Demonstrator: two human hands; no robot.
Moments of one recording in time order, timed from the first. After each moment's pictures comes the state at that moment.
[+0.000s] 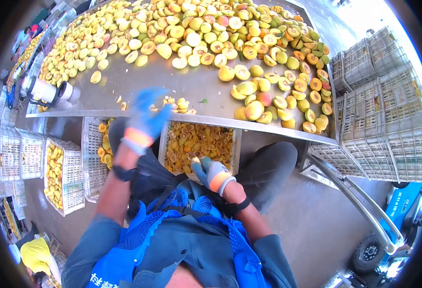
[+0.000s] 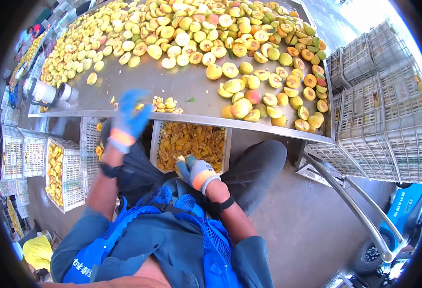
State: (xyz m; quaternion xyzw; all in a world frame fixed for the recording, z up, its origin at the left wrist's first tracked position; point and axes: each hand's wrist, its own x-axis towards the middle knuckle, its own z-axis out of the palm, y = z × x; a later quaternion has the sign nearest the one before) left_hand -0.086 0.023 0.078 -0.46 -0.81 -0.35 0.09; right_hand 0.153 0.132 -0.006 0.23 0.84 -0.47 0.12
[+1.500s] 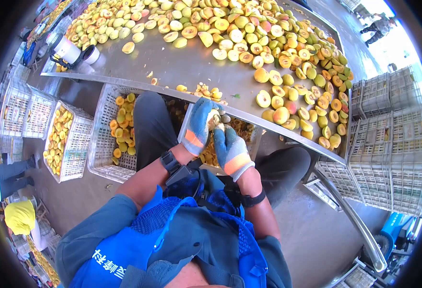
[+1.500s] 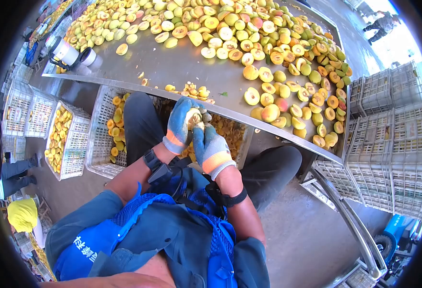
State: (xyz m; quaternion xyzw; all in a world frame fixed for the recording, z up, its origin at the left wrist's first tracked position) left_hand -0.005 0.032 0.032 -0.14 -0.49 -0.81 -0.29; right_hand 0.105 0.117 0.062 0.23 0.84 -0.49 -0.04
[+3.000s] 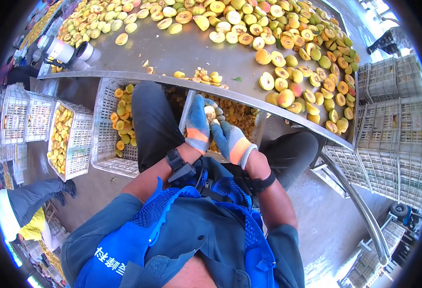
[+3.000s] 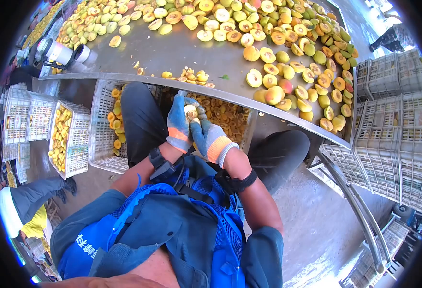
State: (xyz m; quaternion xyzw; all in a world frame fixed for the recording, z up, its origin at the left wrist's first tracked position) left_hand 0.017 0.036 0.017 0.14 -0.42 -0.84 -0.31; right_hand 0.107 0.127 0.029 0.16 0.83 -0.53 0.09
